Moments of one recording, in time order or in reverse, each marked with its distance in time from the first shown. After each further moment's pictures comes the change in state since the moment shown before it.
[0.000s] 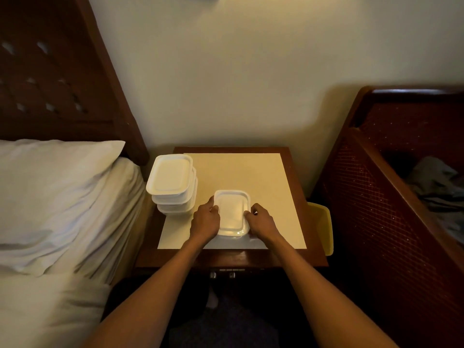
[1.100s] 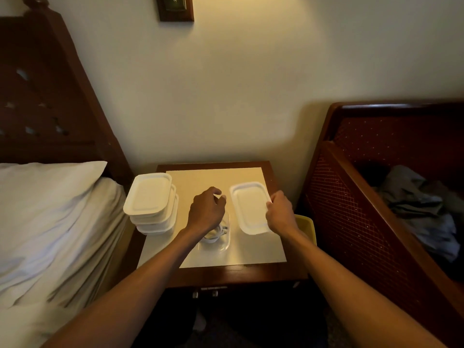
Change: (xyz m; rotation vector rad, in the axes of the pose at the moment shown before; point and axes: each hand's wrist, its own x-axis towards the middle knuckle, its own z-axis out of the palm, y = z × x) left_hand -0.004 0.110 -0.015 0.100 0.064 0.179; right_hand 0.017 -0.004 -0.108 -0.239 0.323 -0.149
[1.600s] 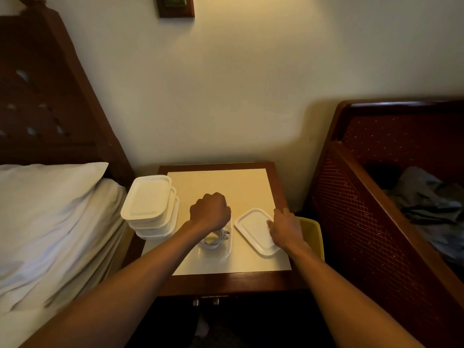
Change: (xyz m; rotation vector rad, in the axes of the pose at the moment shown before) left_hand 0.021 0.003 0.007 0.419 -0.128 0.040; right_hand 0.012 0.038 0.027 -0.477 -0.094 -0.112
